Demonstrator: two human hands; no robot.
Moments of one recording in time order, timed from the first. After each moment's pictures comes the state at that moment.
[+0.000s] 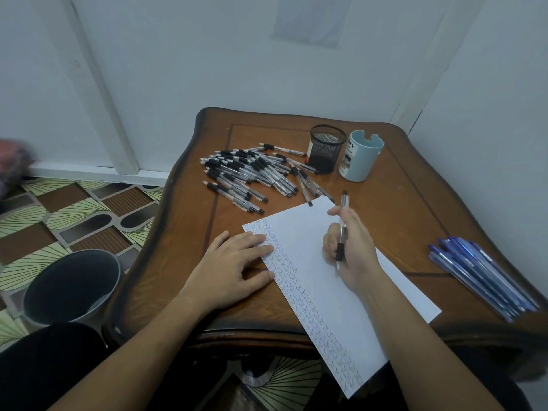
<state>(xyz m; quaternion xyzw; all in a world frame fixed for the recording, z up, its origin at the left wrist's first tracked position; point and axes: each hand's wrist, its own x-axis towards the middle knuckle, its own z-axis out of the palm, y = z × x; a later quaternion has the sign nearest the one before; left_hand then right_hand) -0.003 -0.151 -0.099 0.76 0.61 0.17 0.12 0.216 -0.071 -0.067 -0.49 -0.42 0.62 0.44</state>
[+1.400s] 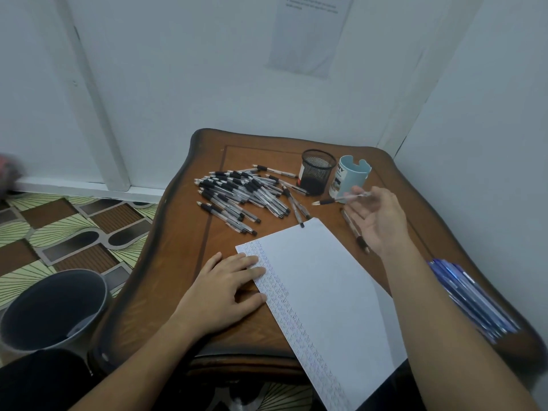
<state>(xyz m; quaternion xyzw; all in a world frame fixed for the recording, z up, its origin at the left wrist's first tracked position) -0.002 -0.151 -0.100 0.76 0.61 0.19 0.11 0.246 0.006 -0.008 -0.45 -0.28 0.59 0.60</state>
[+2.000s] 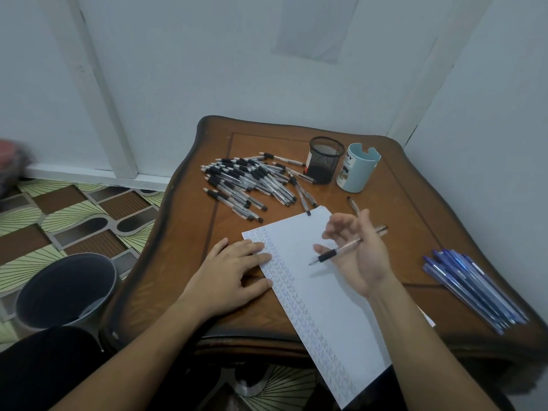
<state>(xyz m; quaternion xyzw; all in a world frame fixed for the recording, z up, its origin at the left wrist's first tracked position) -0.003 -0.151 -0.101 0.76 0.61 0.18 0.11 0.227 -0.072 -0.047 -0.41 -0.37 0.67 0.49</state>
